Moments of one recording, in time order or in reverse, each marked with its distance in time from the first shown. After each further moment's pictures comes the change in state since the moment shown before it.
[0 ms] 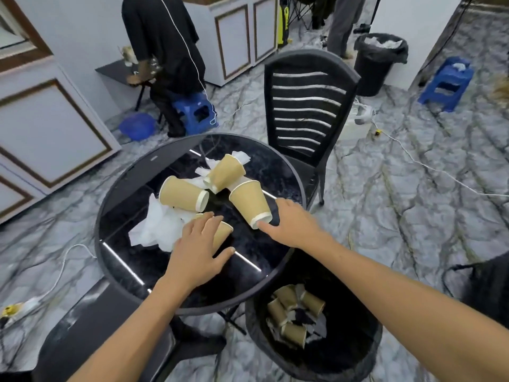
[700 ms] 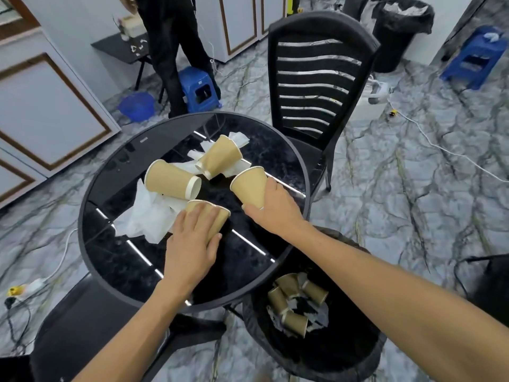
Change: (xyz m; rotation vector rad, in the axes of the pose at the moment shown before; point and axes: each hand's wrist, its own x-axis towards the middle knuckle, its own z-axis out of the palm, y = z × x) left_hand 0.015 -0.008 0.051 0.051 0.160 -0.018; right_hand 0.043 -0.007 0.039 0.262 0.125 0.044
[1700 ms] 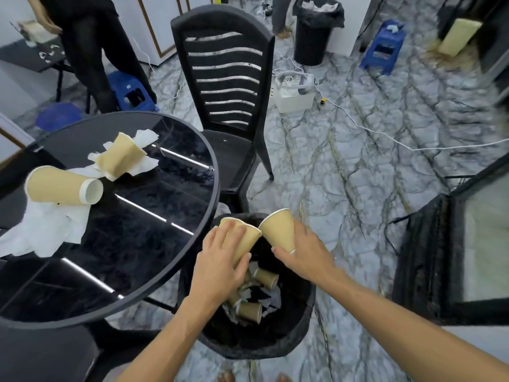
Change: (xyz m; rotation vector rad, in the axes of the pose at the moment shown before) left_hand -0.048 0.198 0.099 -0.233 -0.125 0.254; right_hand -0.163 0.224 -0.063 0.004 0.029 0.308
